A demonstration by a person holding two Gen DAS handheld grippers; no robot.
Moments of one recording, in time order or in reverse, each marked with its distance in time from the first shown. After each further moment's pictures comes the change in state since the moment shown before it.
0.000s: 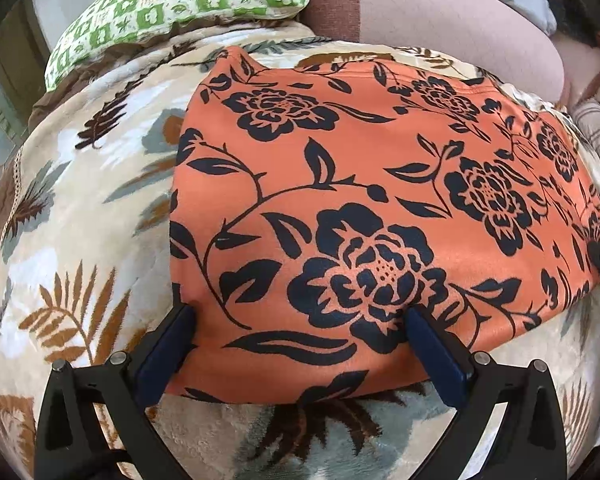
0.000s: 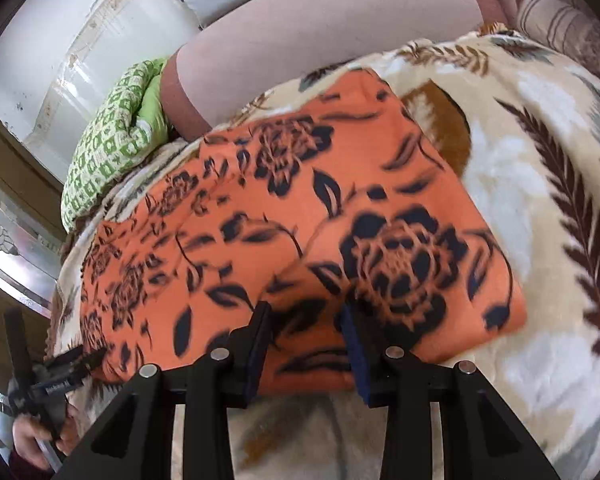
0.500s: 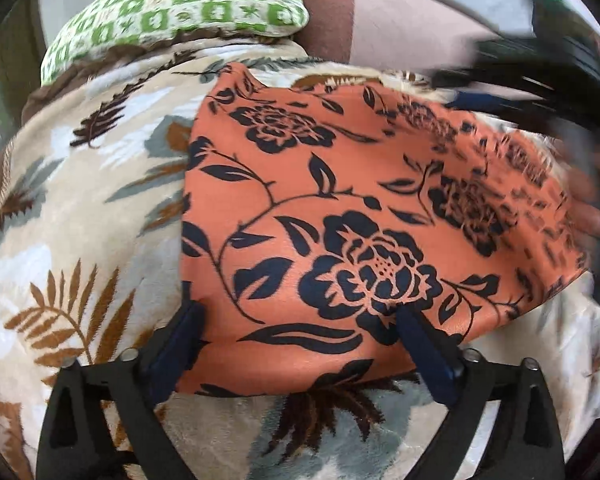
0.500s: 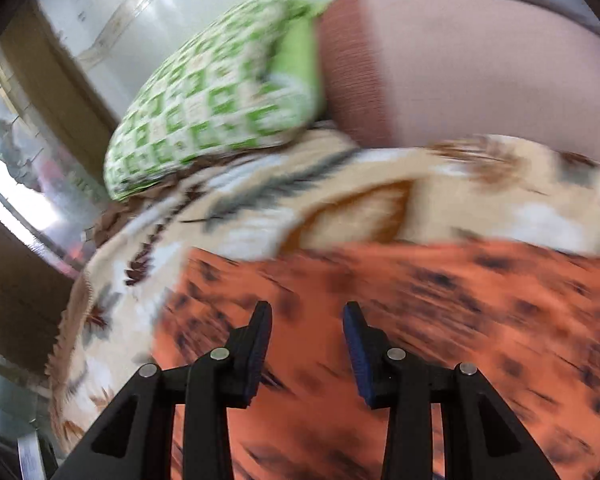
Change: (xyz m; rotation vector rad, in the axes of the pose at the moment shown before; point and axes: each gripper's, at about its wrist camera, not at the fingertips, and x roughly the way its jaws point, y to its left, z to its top) left arm -0.015 0.010 -0.007 -0.010 -0.060 -0.085; right arm 0.086 0.196 0.094 -0.260 0.041 0.086
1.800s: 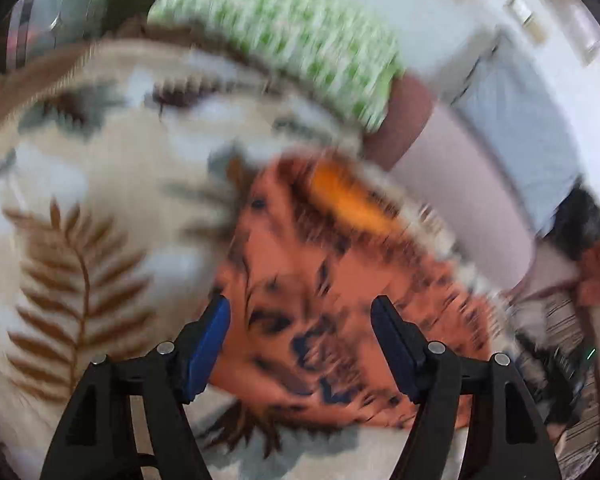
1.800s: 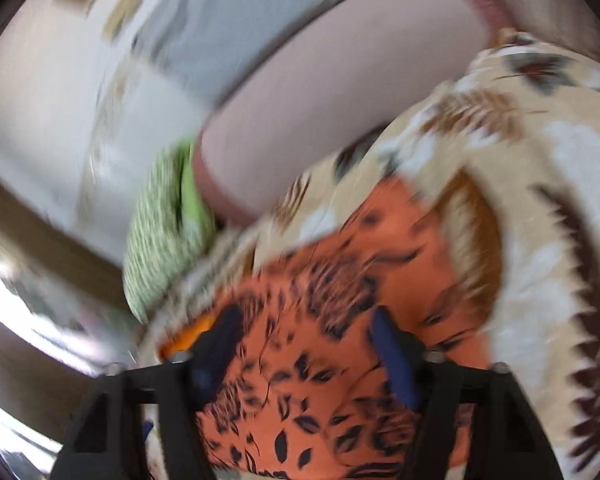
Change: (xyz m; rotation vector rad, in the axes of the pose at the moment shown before) left arm -0.036 0.051 0.009 -0.560 -0.161 -0.168; right arm -0.100 -0.157 -0.047 0.357 -0.122 0.132
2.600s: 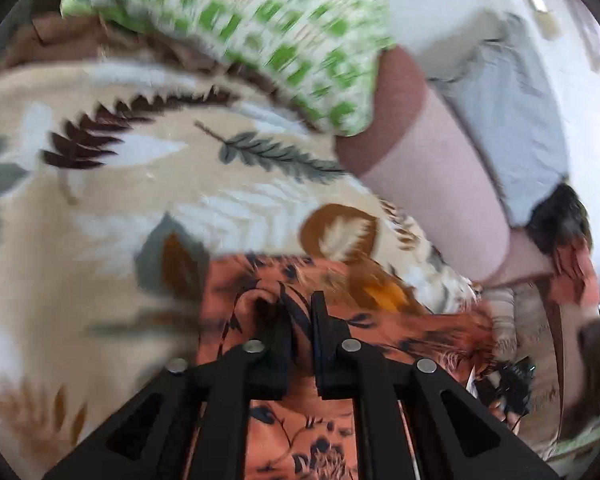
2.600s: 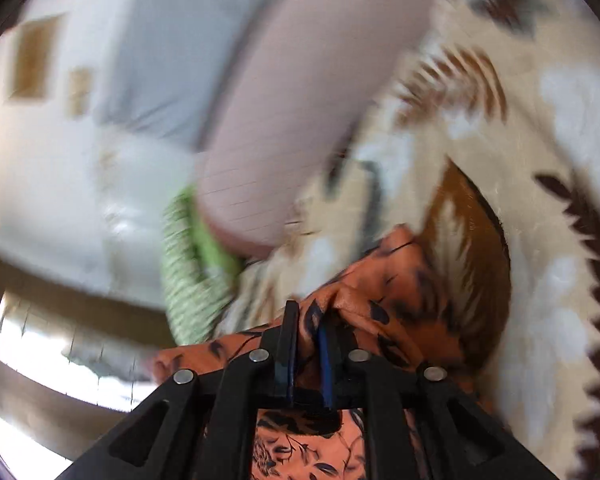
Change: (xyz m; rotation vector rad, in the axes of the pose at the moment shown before) left arm 0.076 -0.003 0.132 0.016 0.204 -0.171; right arm 0.029 -0.116 0.061 0.456 0.008 0.167
